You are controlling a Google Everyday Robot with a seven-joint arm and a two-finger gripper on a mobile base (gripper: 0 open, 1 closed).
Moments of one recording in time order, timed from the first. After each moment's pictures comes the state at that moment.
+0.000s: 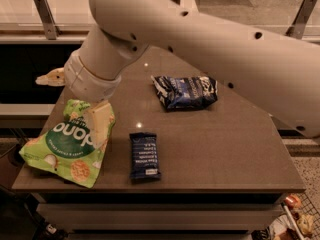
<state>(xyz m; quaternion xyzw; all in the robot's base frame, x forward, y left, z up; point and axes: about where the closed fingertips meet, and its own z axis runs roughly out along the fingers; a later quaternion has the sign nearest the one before) 0.464 0.190 0.904 -0.90 0.28 0.11 0.31</state>
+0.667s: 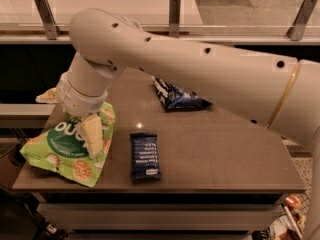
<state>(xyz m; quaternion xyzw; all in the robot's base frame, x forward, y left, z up) 0.482 0.219 0.840 -0.91 0.29 0.11 0.27</state>
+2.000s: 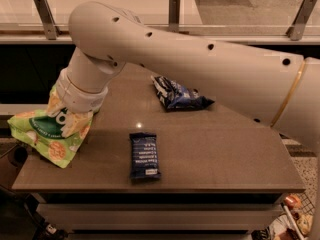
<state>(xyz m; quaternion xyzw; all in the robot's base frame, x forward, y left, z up) 0.479 0.221 0.852 -0.91 0.29 0.10 0.28</state>
